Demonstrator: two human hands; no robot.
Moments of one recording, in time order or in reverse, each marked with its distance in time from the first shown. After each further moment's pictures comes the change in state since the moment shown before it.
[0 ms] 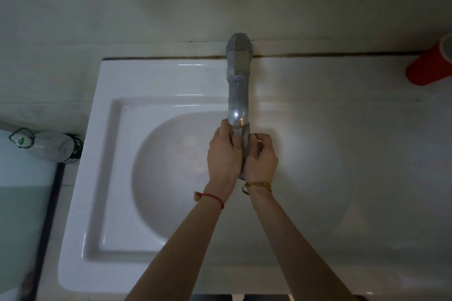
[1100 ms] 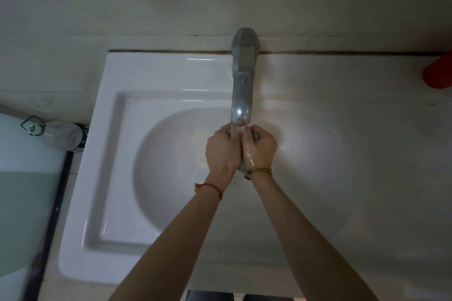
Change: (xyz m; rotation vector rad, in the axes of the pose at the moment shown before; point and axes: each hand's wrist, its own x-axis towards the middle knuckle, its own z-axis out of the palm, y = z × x) left_hand 0.014 0.003 0.002 0.055 -0.005 -0.297; right_hand 0.023 -0.009 0.009 0.118 -0.137 -0.143
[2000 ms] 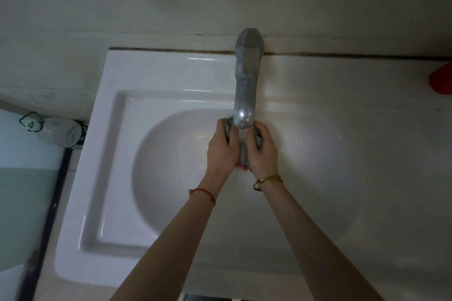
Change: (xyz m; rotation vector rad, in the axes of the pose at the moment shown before) left_hand 0.008 -0.016 -0.001 -0.153 -0.085 0.112; right_hand -0.002 0.009 -0.011 0.048 -0.211 0.104
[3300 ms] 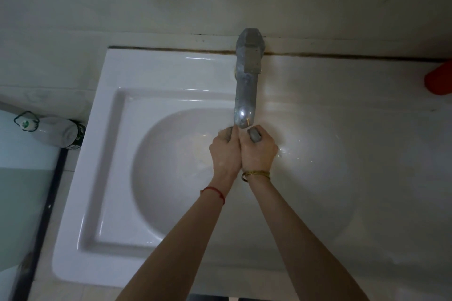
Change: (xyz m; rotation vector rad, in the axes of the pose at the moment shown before) left_hand -0.004 0.007 0.010 -0.123 0.087 -0.154; right_hand 0.004 -0.008 0.021 -0.109 0.285 -0.008
